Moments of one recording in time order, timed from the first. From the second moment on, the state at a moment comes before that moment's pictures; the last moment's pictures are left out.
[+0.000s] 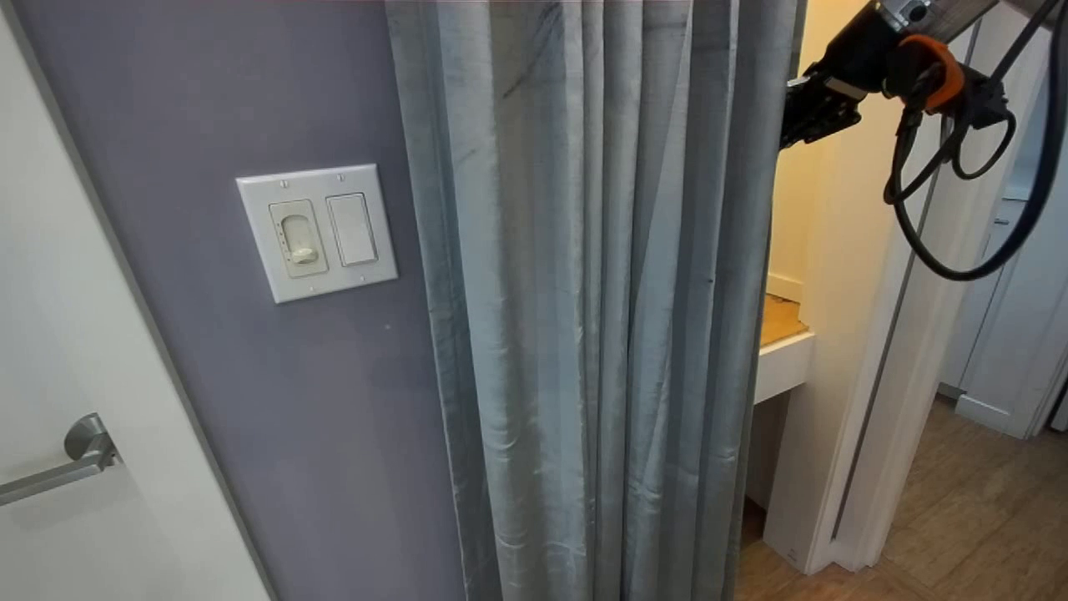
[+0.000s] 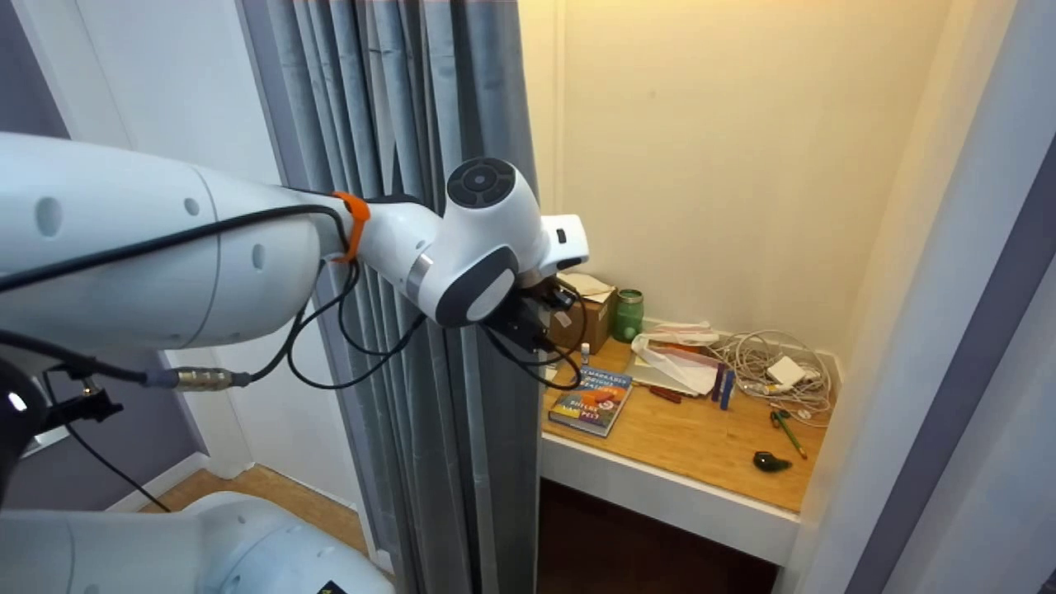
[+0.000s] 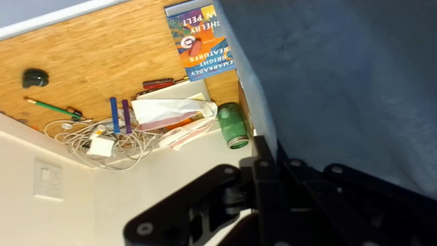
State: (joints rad) arm 0.13 -0.69 -0.16 -2.65 0.25 2.71 -0.11
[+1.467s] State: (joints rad) arm -0.11 -0.52 -0.15 -2.52 0.17 2.84 -0.01
